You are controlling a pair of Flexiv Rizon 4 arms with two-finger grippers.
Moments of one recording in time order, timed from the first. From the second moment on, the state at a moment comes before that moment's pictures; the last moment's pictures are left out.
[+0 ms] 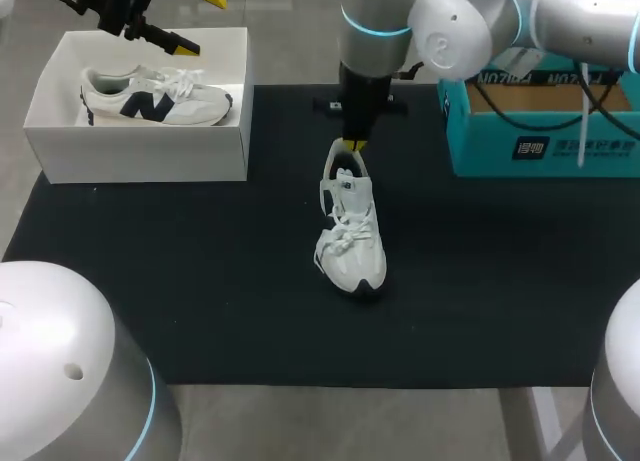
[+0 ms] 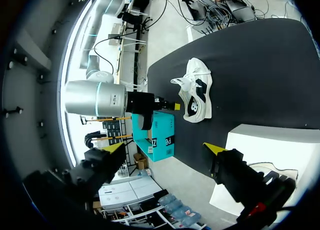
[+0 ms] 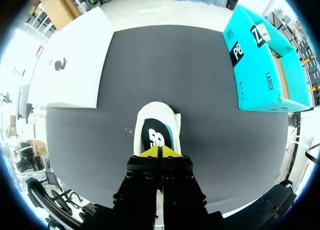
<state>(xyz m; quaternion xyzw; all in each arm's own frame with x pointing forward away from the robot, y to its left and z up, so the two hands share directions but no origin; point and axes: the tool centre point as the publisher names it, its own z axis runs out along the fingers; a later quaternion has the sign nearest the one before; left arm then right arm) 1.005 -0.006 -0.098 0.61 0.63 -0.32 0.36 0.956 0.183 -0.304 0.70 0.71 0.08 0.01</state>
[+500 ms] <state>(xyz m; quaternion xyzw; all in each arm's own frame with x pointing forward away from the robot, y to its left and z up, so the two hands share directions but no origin) 1.005 -0.006 -0.098 0.61 0.63 -0.32 0.36 0.965 0.180 -0.366 0.70 0.71 0.08 0.00</state>
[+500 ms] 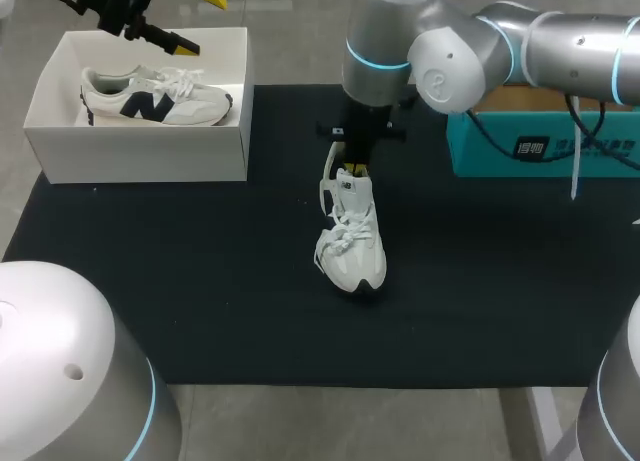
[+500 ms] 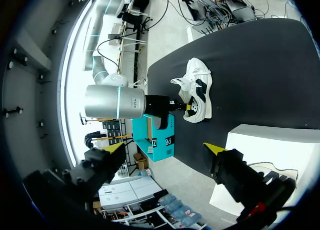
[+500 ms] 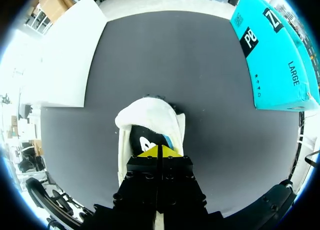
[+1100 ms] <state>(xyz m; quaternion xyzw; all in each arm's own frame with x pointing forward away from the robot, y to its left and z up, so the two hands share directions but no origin) 1.005 -0.006 -0.098 0.61 0.63 -0.32 0.36 0.961 0.193 -0.411 0.70 0.71 0.06 -0.05</state>
